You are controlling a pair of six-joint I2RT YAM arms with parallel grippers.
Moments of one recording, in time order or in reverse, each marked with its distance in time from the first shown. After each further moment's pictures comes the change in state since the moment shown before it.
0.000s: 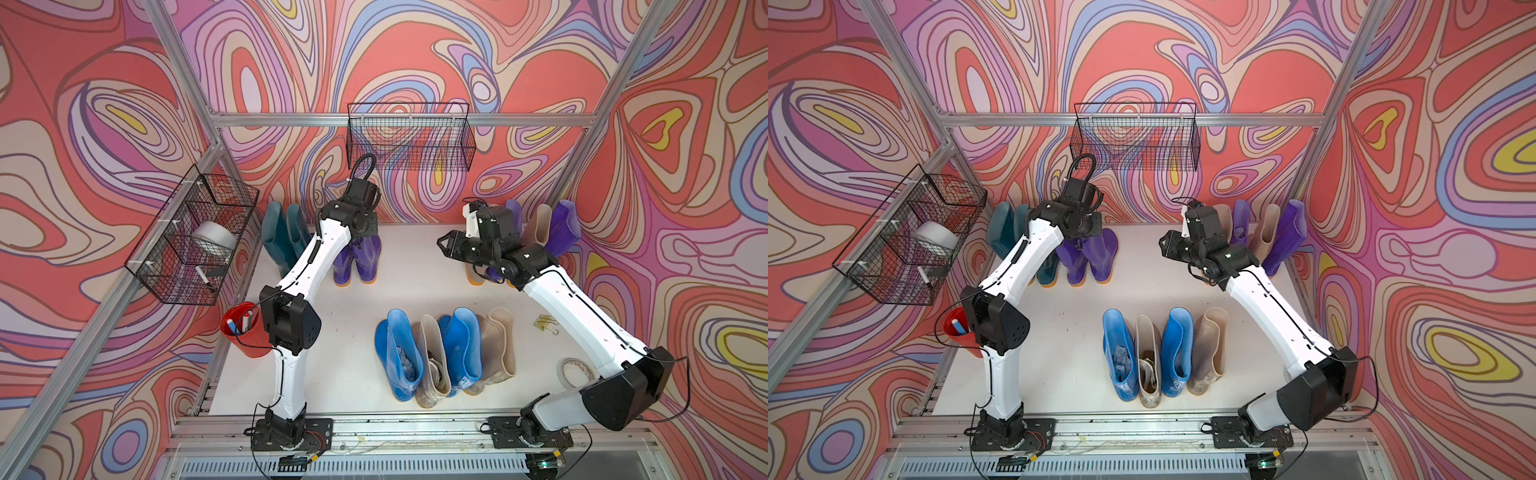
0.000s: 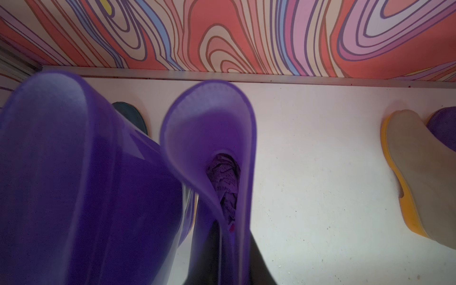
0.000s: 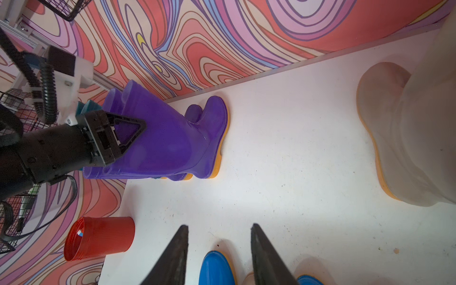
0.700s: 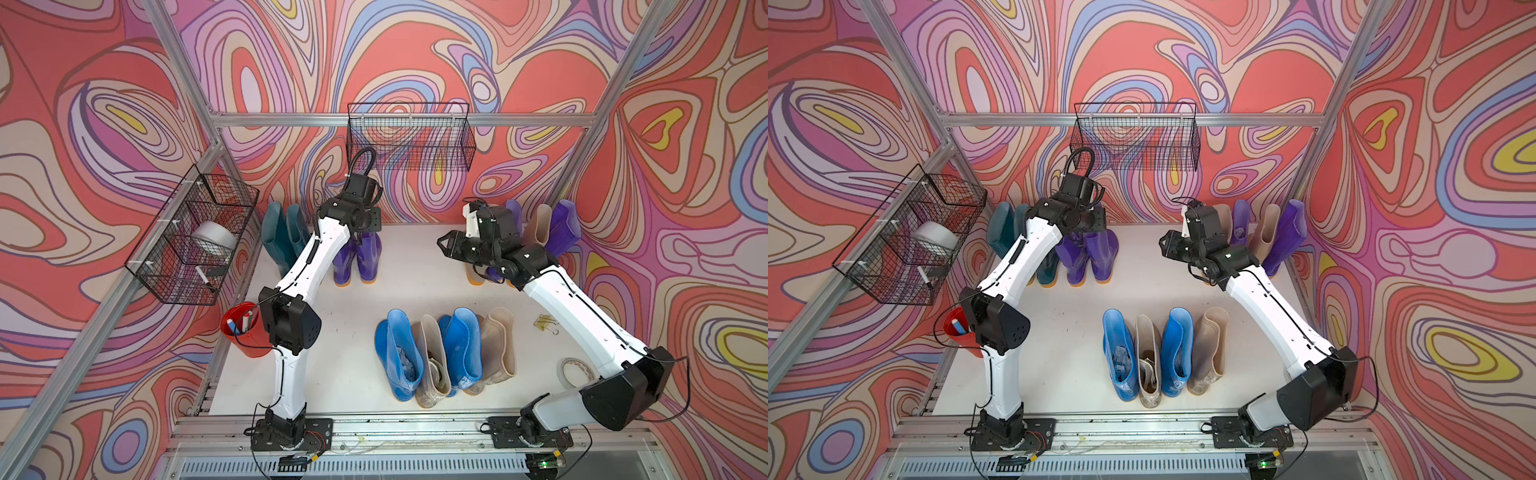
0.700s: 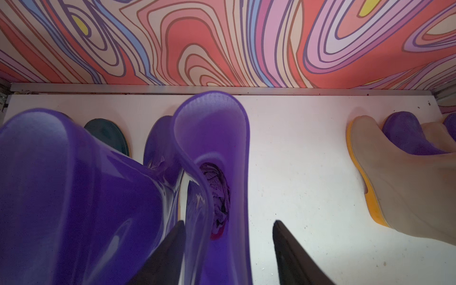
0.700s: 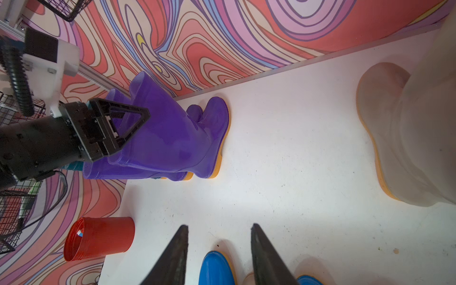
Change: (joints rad) left arm 0.000 0.001 0.040 0.025 0.081 0.023; right arm -0.002 0.000 0.000 0.000 0.000 0.000
